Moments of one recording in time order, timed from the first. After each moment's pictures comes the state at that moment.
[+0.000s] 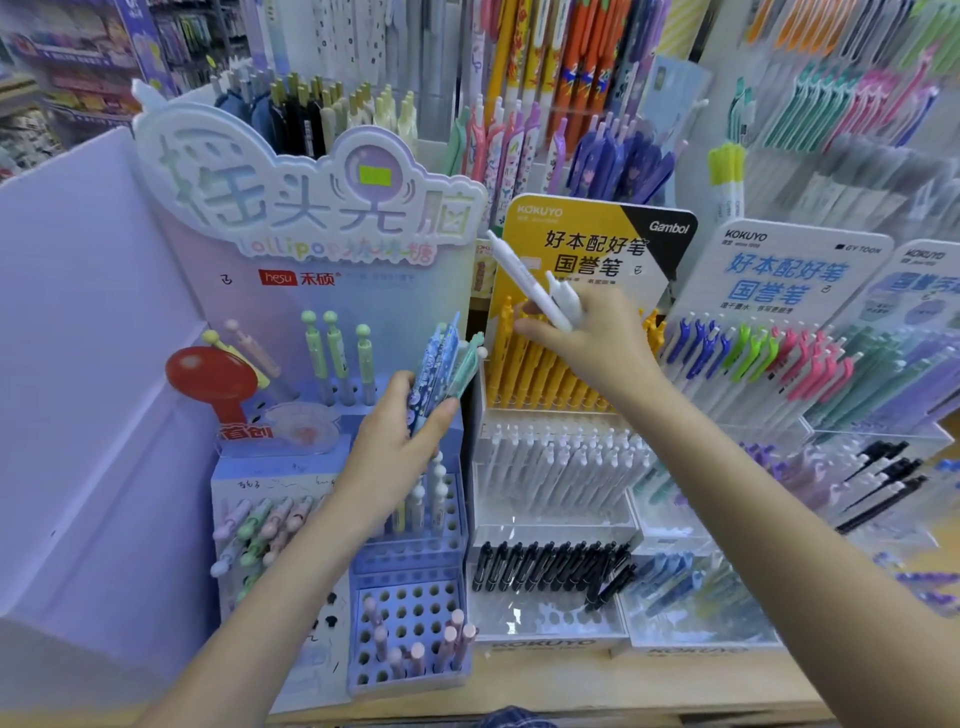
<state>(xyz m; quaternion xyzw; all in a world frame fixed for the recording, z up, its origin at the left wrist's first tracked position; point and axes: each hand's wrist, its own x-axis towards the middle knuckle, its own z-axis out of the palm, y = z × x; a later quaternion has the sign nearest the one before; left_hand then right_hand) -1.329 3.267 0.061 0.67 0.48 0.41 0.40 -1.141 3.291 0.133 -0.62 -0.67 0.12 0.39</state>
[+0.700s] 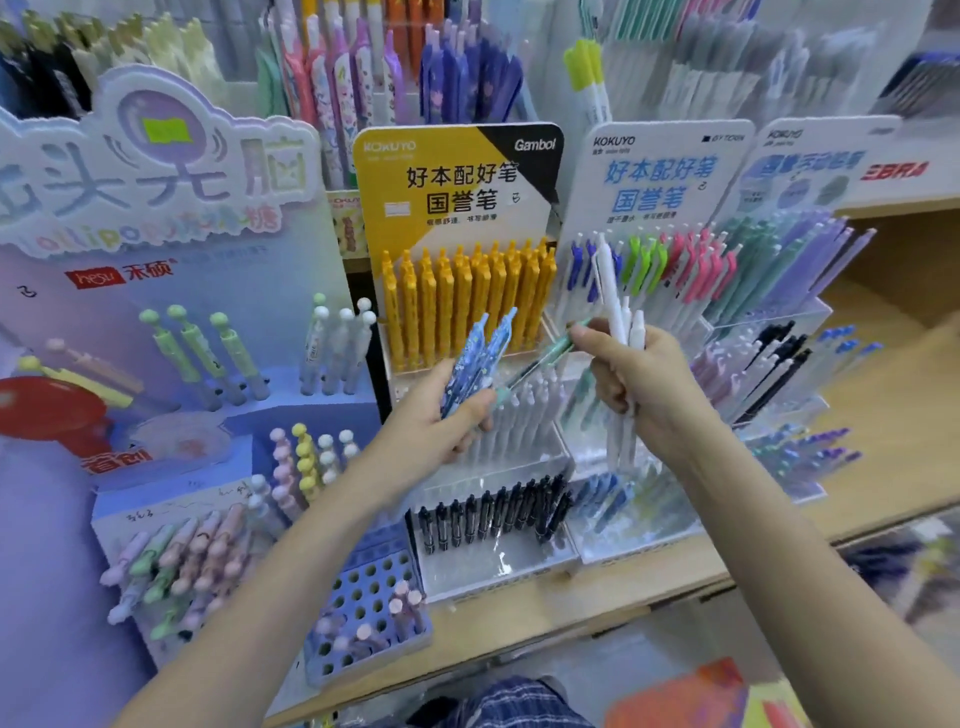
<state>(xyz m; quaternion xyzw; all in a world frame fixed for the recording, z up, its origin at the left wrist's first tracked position) -1.251 3.254 0.057 0.68 0.32 0.28 0.60 -1.060 3.200 0.086 -0.61 -0.31 0.41 0.61</state>
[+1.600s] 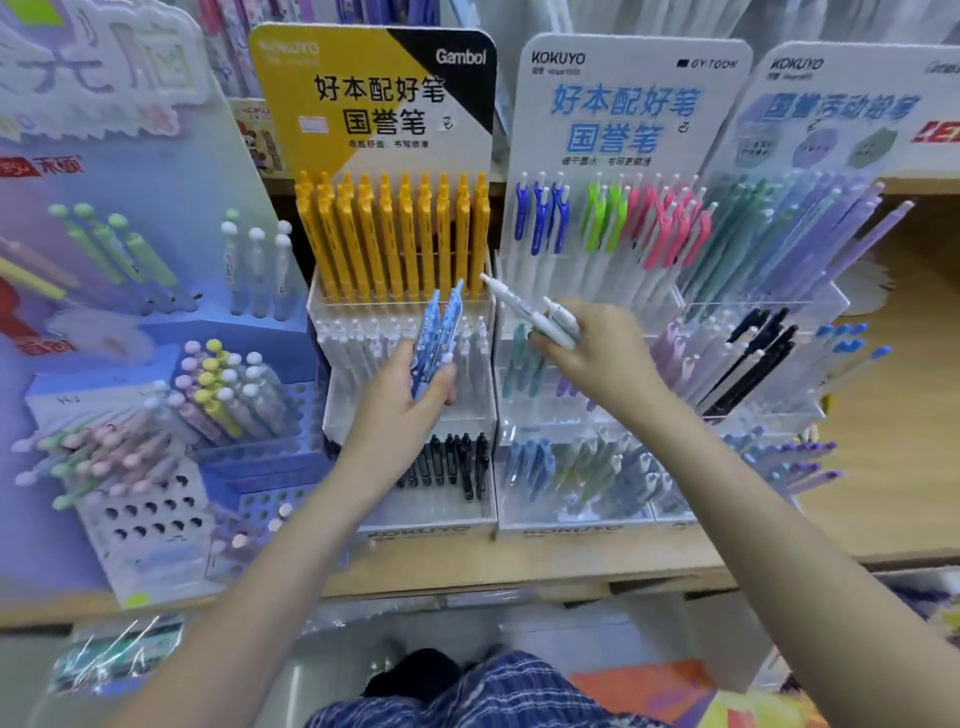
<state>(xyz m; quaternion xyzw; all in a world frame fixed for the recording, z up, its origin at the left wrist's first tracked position) -1.177 3.201 0.022 0.67 0.47 0.39 0.42 -0.977 3.207 0.047 -0.66 -0.69 0.12 0.28</state>
